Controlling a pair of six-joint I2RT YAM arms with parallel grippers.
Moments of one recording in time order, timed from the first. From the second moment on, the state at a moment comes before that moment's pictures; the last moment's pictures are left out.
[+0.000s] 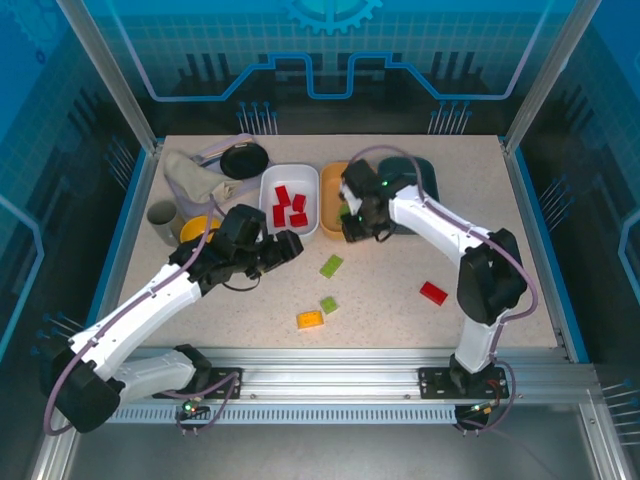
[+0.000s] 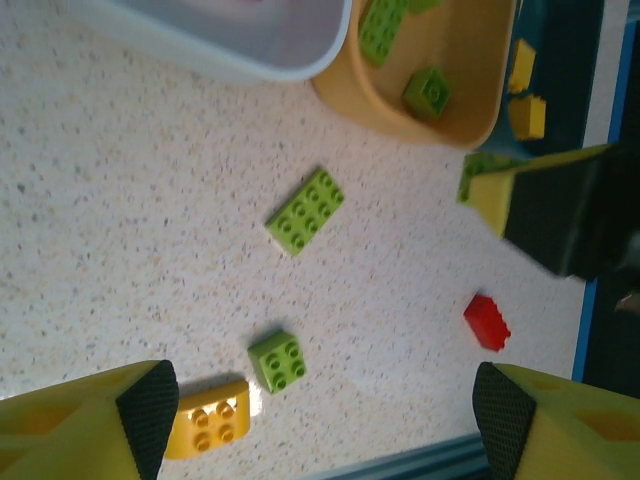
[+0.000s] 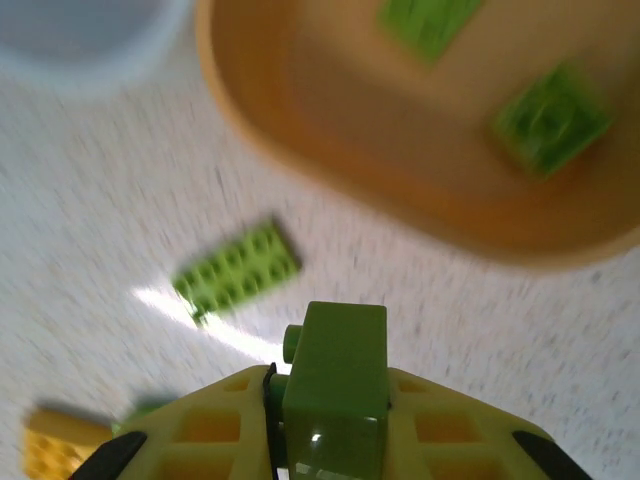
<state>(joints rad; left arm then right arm) -0.57 1.11 0.98 -0.69 0.09 -1.00 0.56 1.84 1.60 -0.99 -0.08 0.24</state>
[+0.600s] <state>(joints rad) -0.57 1.16 1.05 -0.77 0.02 -1.00 0.45 2.52 2.35 -1.05 -0.17 0.48</state>
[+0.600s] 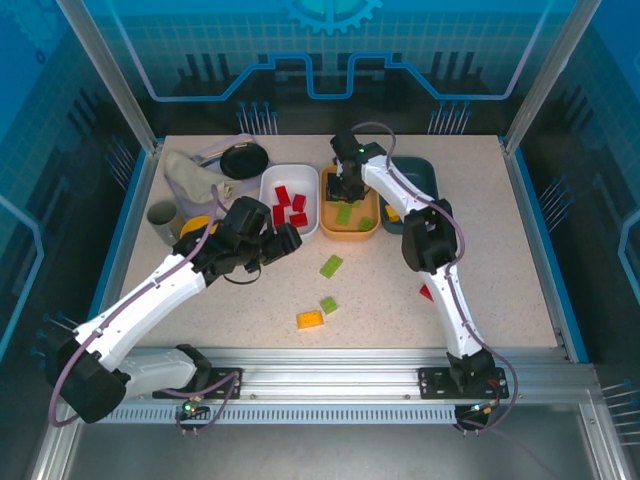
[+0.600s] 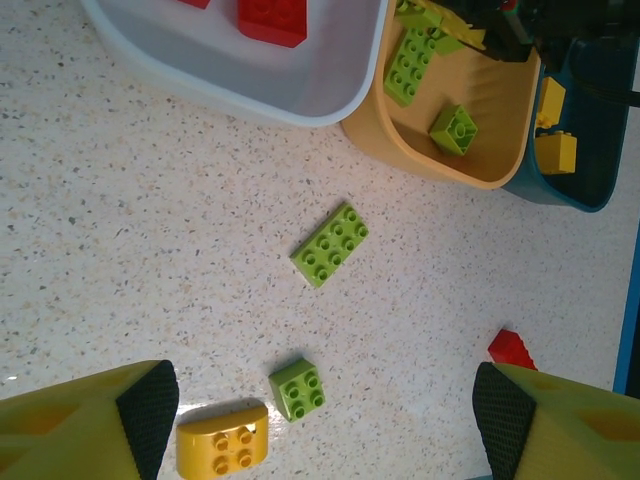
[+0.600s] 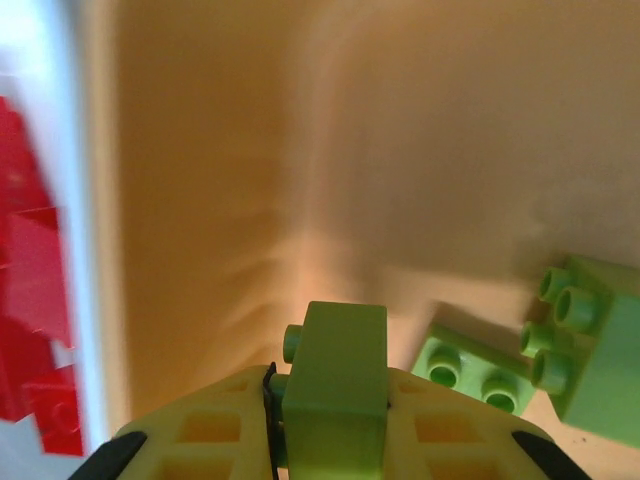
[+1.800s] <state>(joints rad) -0.62 1.41 1.21 -0.84 0.13 -0.96 0.50 1.38 1.29 -1.00 0.04 0.44</state>
